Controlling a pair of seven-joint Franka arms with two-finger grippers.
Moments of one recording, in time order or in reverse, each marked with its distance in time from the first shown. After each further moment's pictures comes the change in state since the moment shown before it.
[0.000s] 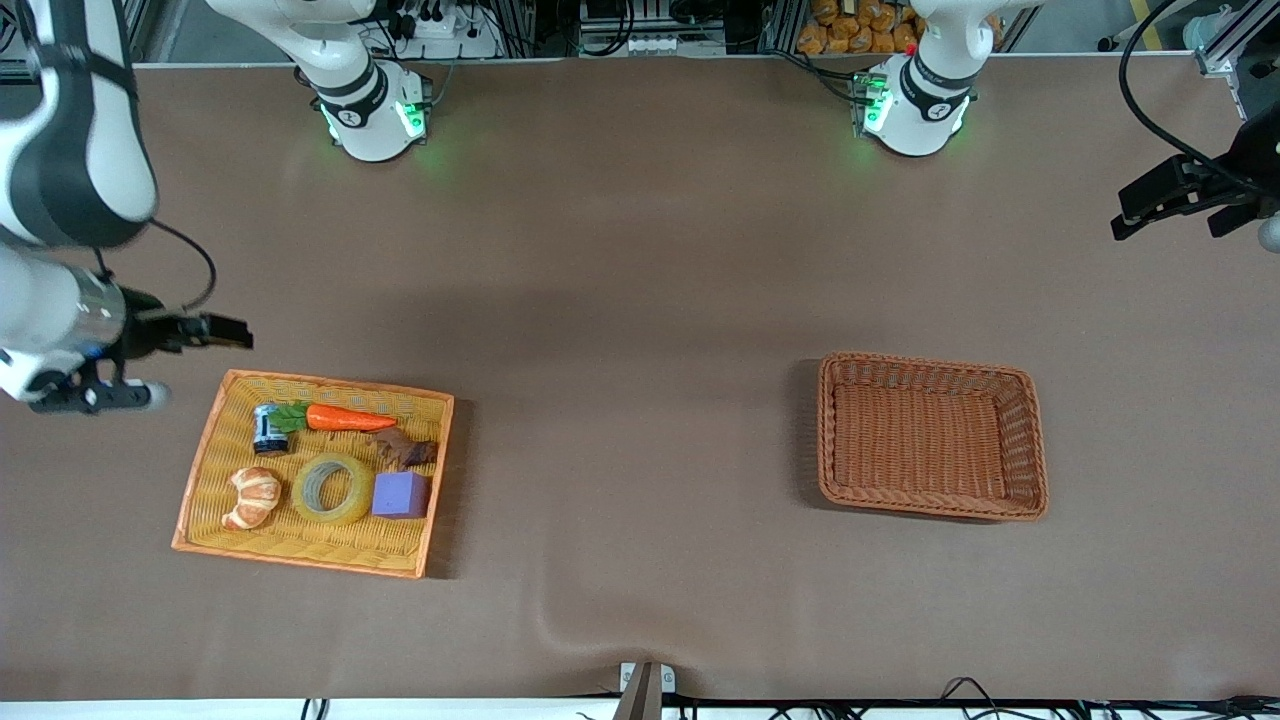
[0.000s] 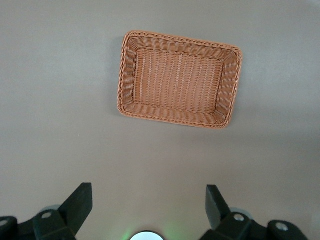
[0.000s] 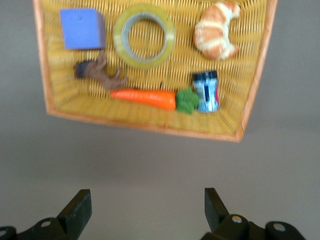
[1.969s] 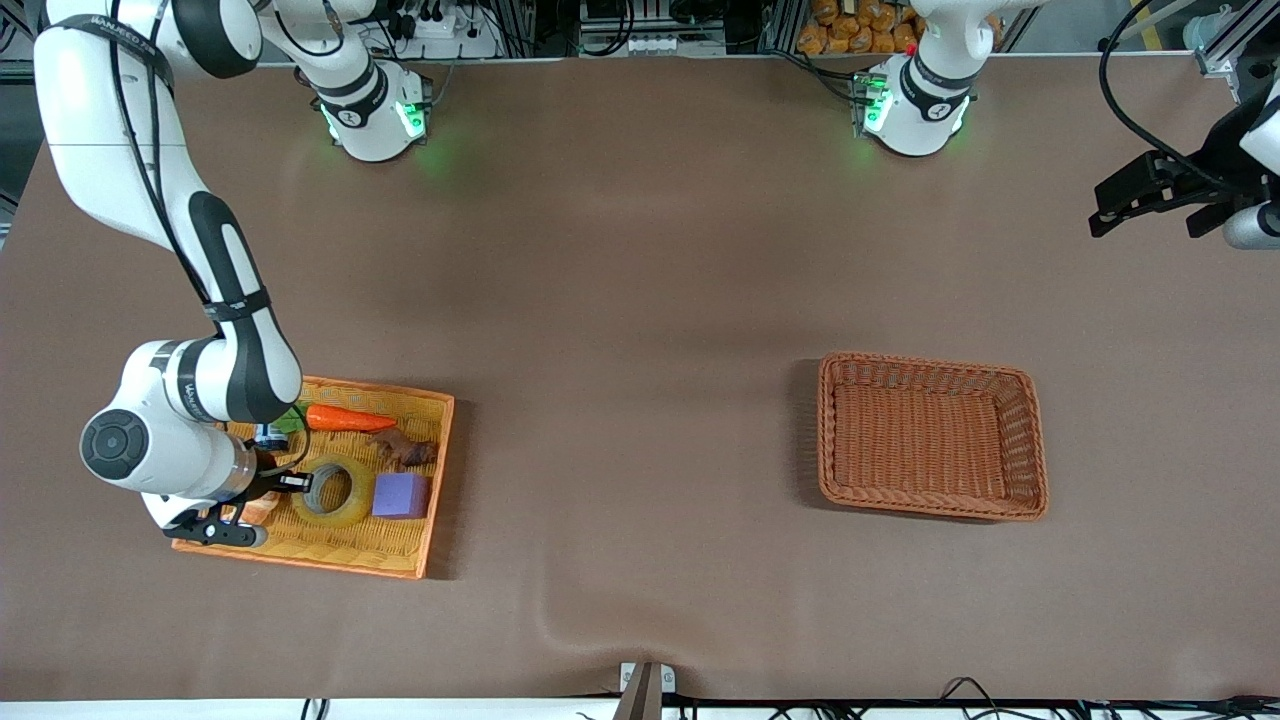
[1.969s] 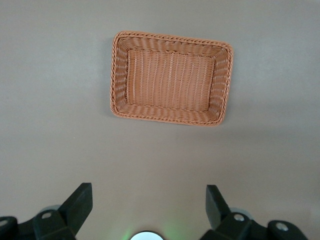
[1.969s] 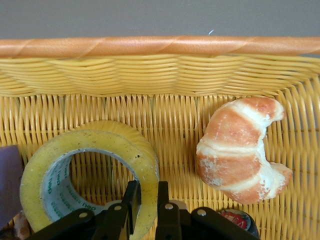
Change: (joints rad) left arm -0.015 0.000 -0.023 0.000 0.000 0.000 0.000; right arm 0.014 0.467 -0.009 0.136 -0.060 0.504 0.184
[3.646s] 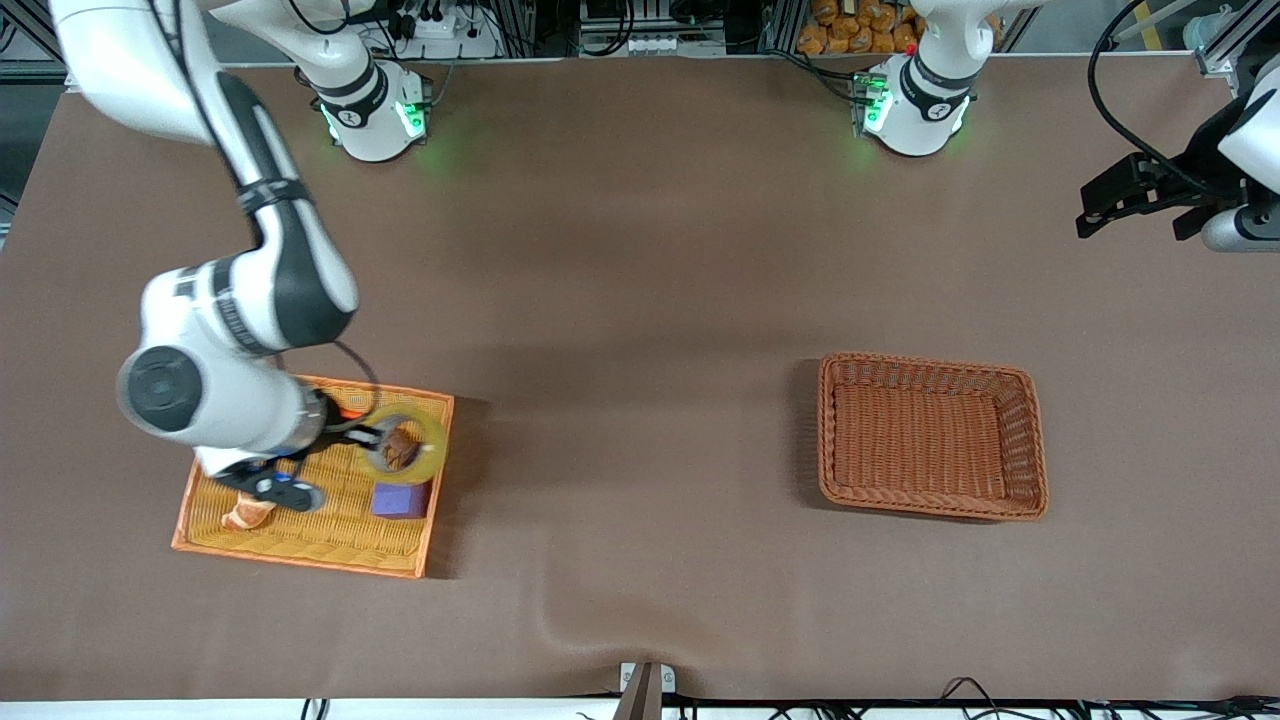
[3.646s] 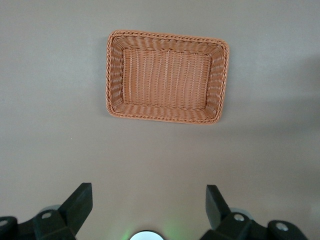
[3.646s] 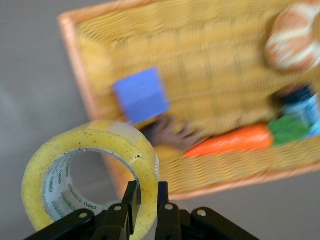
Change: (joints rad) left arm -0.008 0.006 -0.011 -0.002 0.000 0.000 0.000; right arm 0.190 -0.194 0.113 0.067 0.010 -0.347 0.521
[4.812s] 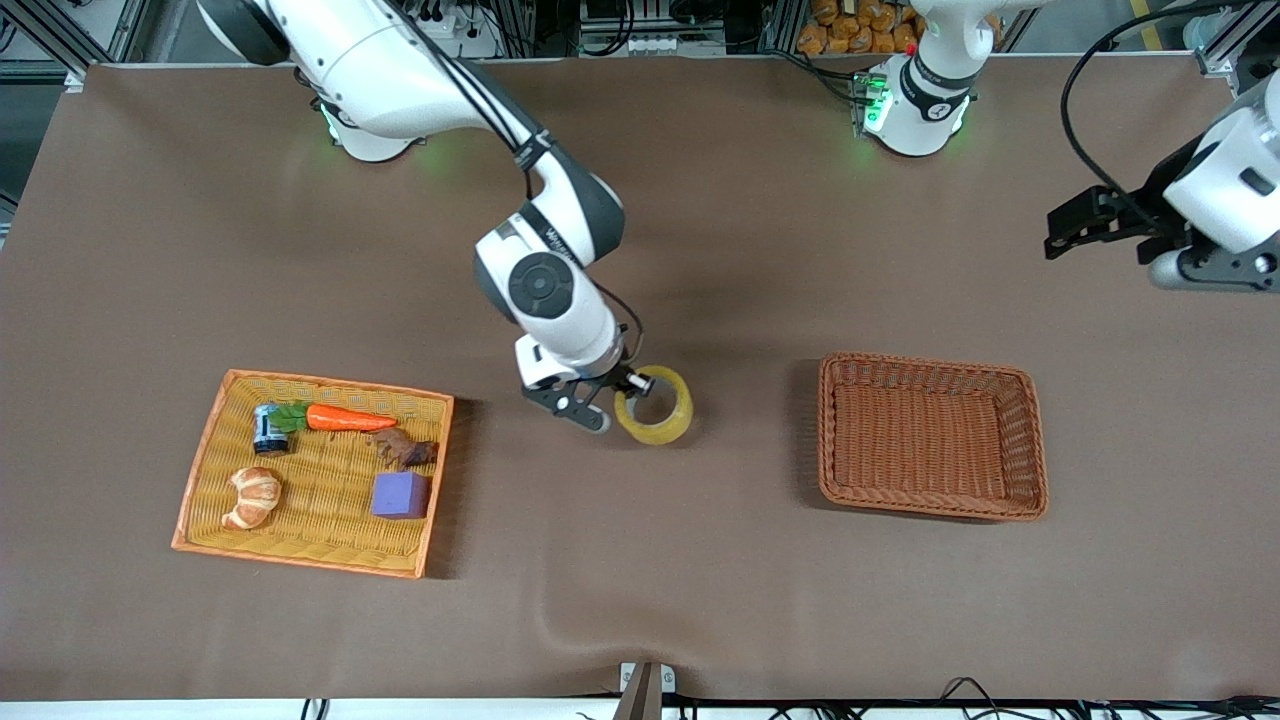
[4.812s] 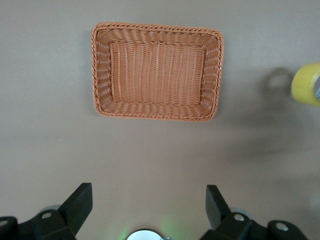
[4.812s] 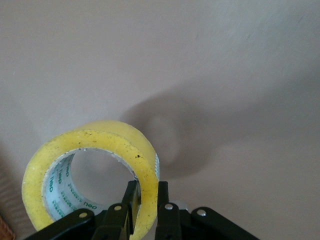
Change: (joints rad) left arm -0.043 0.077 -0.006 -0.003 0.000 0.022 -0.028; right arm 0.436 0.173 0.008 0.005 0.083 0.406 0.503
